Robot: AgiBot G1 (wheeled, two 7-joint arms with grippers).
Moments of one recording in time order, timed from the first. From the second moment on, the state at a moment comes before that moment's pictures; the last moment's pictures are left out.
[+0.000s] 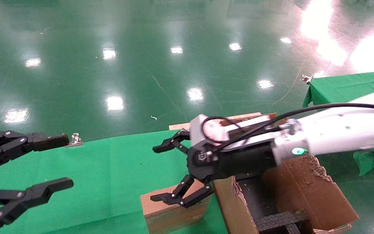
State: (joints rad) left arm -1.09 0.59 0.33 -1.26 0.69 1.48 -0.16; right arm 1.33 -0.78 -0.52 1.13 -1.19 -1.53 0.22
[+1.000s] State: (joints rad) left arm -1.09 0.59 0.33 -1.26 0.69 1.48 -0.16; right arm 1.63 -1.00 -0.95 0.98 -1.57 -1.57 0.09
